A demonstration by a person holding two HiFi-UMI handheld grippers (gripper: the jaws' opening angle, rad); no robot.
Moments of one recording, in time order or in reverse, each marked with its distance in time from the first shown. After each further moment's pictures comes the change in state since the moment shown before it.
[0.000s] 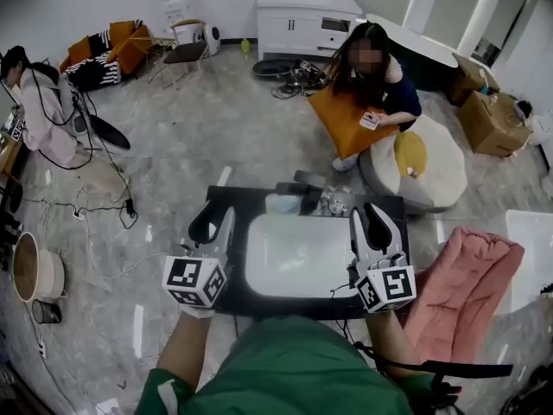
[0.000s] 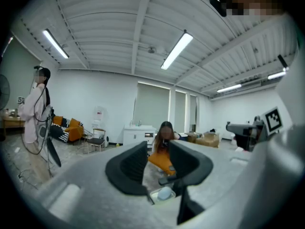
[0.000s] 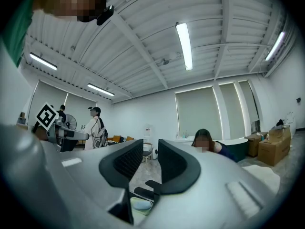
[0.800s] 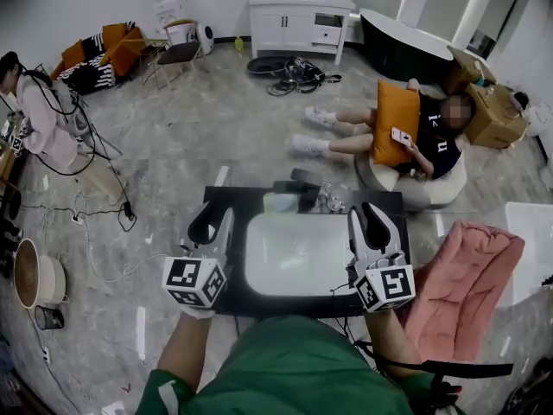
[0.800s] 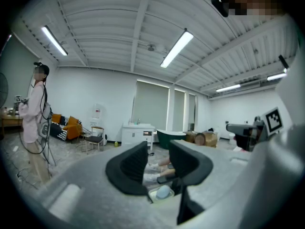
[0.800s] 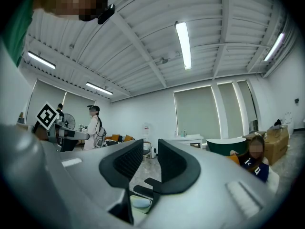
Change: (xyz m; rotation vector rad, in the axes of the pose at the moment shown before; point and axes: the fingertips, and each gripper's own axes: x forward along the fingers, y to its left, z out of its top) left arm 0.013 -0.004 -0.005 -0.010 0.024 -0.022; right arm 0.000 -0.007 -0.005 0.005 0.018 -0.021
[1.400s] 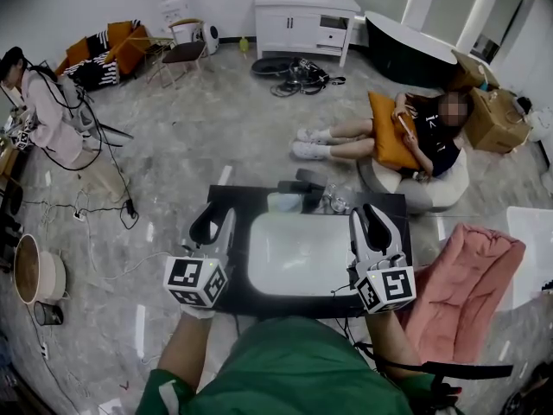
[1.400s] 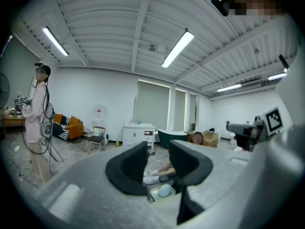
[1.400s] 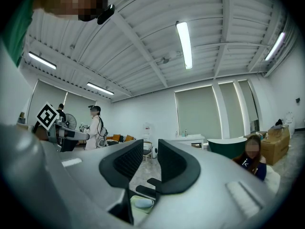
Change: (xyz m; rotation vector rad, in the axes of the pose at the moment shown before) left arm -0.008 0.002 -0.002 -0.001 0.001 0.013; right arm -0.002 0.005 -0.001 0.001 -0.001 0.012
